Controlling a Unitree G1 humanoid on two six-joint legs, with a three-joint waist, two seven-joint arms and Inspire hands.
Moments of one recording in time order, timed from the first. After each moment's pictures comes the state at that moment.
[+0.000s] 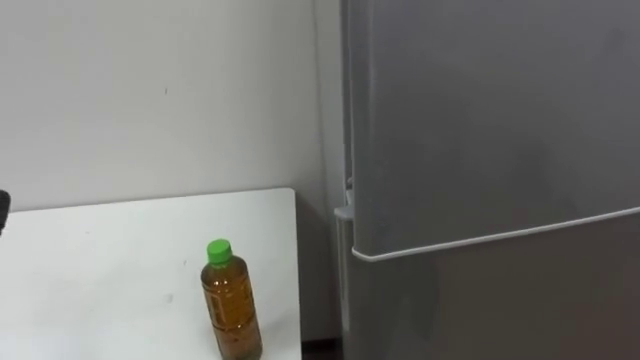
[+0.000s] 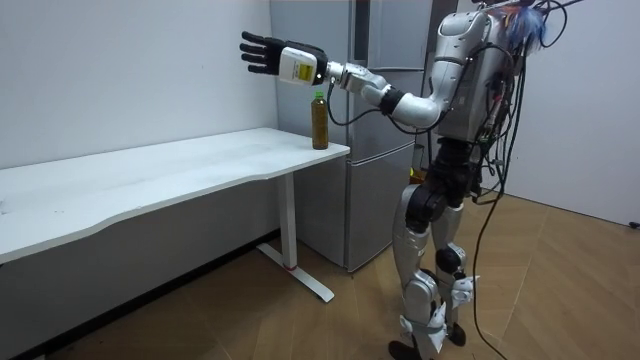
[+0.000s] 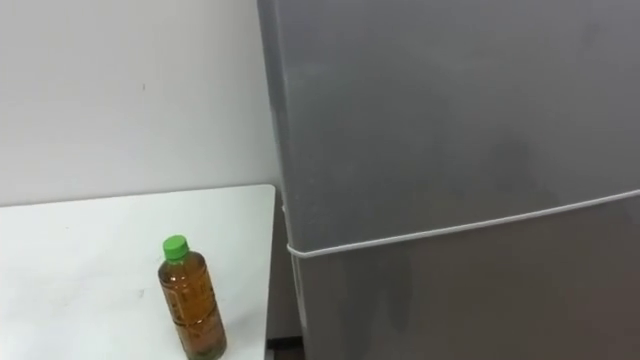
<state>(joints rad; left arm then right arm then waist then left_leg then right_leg) -0.09 0.26 0.42 -0.32 -0.62 -0.01 0.50 0.18 -0.20 -0.08 1.13 0.38 0.05 0.16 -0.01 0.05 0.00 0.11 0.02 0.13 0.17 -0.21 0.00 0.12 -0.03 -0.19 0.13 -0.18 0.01</state>
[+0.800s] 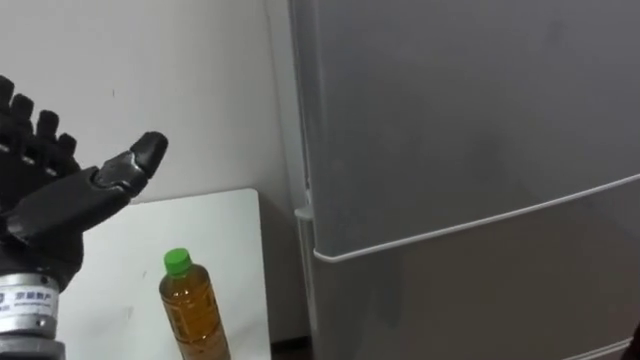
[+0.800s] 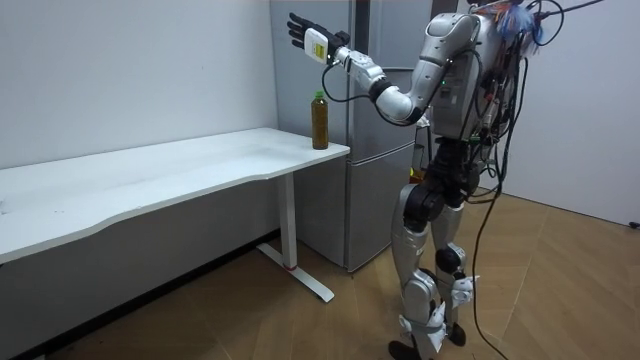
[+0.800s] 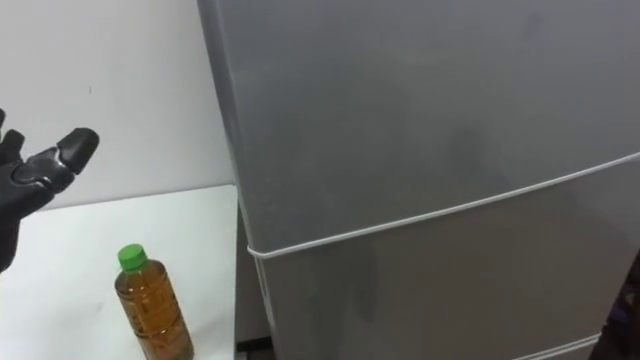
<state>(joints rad) -0.19 0.25 0.21 -0.41 -0.63 0.07 0.29 0.14 -0.20 -0.07 1.13 0.38 0.09 0.18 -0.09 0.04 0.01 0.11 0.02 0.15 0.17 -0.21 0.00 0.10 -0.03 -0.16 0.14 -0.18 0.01</state>
